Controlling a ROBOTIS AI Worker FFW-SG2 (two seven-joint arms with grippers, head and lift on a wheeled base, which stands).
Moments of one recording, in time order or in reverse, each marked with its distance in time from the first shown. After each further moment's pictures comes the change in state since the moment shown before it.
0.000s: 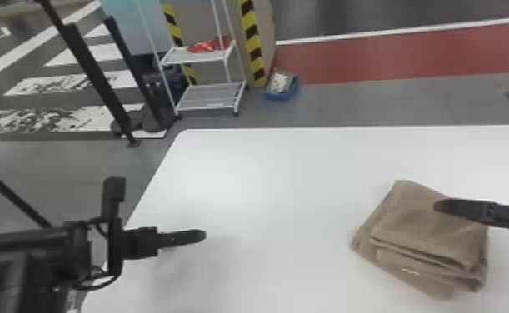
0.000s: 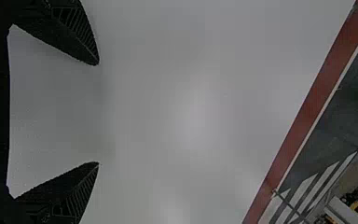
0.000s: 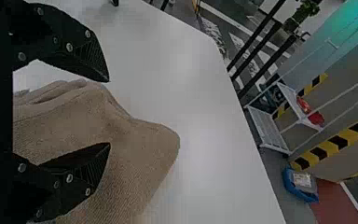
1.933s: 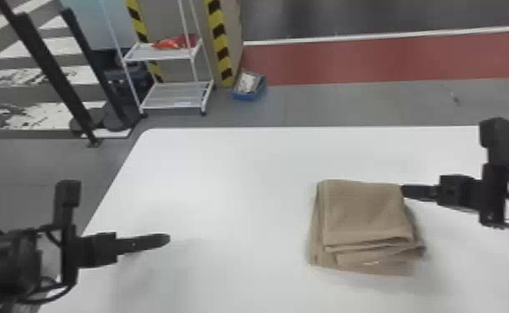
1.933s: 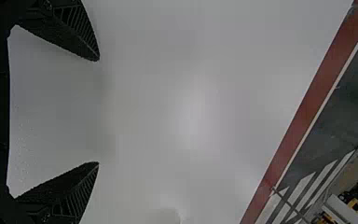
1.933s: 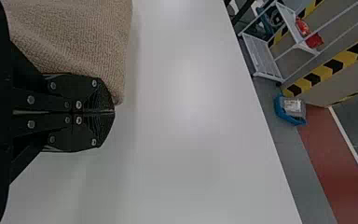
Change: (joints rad) left arm 0.016 -0.004 0.012 -0.024 0.000 0.009 -0.012; right arm -0.210 0.076 0.020 0.434 0.004 -0.253 -0.408
